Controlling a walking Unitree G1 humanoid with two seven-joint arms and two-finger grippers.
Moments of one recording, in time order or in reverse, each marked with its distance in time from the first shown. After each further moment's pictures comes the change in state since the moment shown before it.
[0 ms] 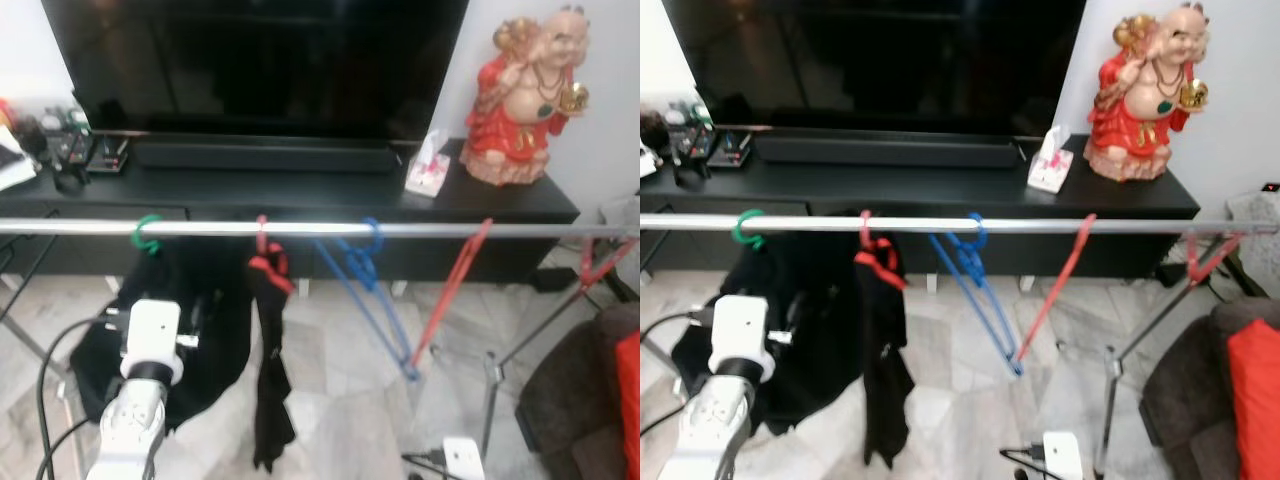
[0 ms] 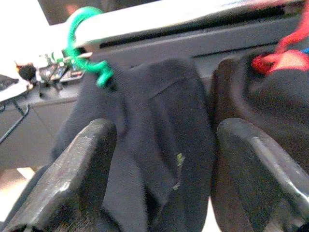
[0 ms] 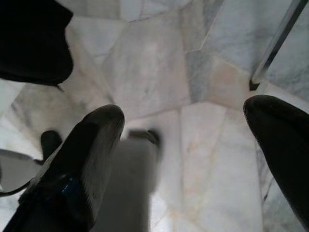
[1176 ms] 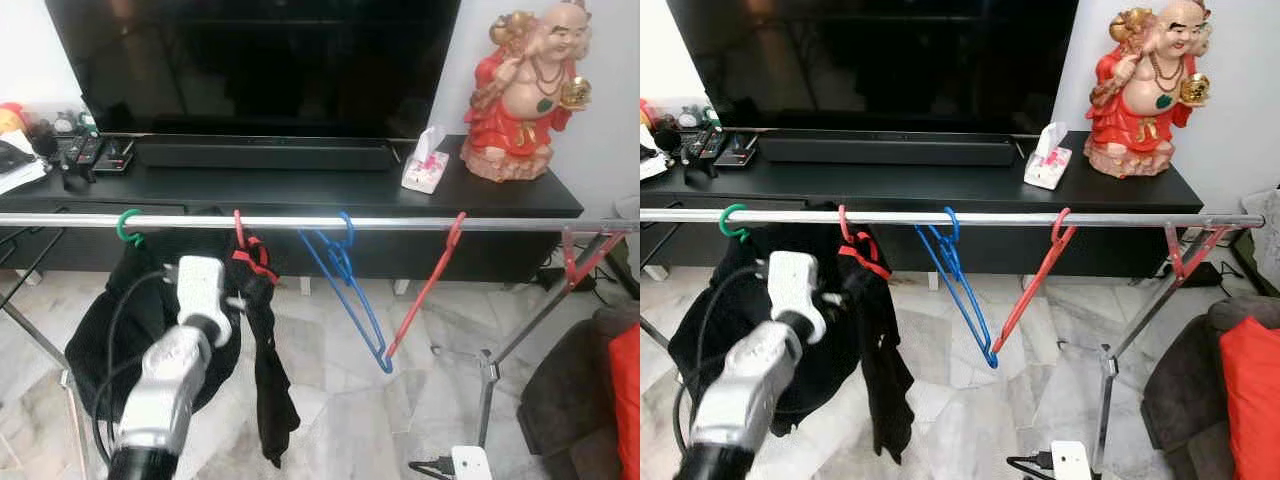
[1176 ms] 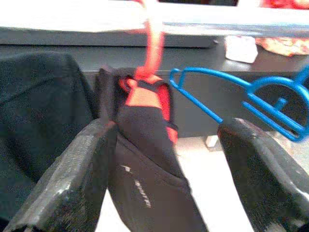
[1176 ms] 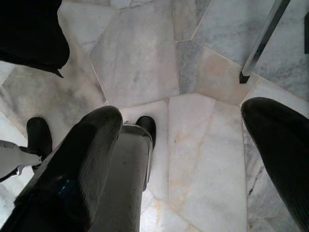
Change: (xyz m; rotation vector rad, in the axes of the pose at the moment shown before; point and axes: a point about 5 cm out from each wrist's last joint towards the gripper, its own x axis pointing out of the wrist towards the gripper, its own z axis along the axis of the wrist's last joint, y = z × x) left arm 0.051 -0.040 0.022 -0.274 0.108 -0.272; right arm -0.004 -0.009 -0.012 0.001 0.030 -0.016
